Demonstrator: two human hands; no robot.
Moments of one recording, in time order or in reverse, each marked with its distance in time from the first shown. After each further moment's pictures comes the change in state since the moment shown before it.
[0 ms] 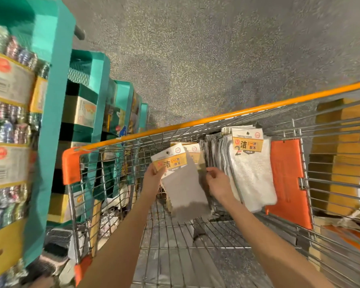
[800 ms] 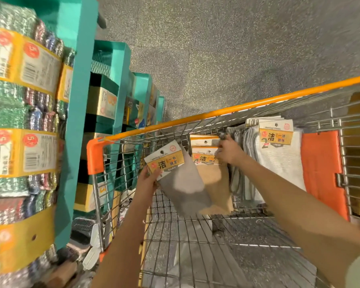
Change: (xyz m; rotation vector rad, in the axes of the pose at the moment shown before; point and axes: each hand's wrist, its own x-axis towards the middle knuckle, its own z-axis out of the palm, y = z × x) left_hand -0.023 -0.008 -0.079 -0.219 0.031 -0.080; right_hand 0.091 -0.041 0.008 -0.591 -0.222 -0.200
